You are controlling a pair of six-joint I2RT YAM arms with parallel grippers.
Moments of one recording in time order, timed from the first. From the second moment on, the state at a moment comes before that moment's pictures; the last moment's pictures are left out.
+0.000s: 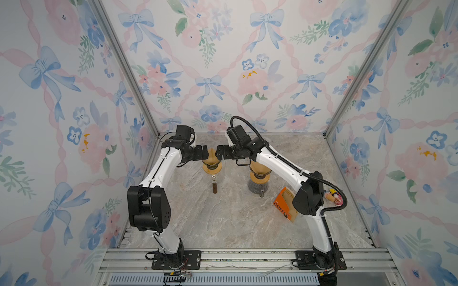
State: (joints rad) left arm -0.08 1.70 1.50 -0.81 0.17 -0.21; right arm 0.77 2.23 2.24 -0.82 -0.03 0.52
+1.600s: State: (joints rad) left arm -0.09 1.72 1.45 -0.78 0.18 -0.21; right arm 0.77 2.36 2.41 -0.91 -0.15 0.60
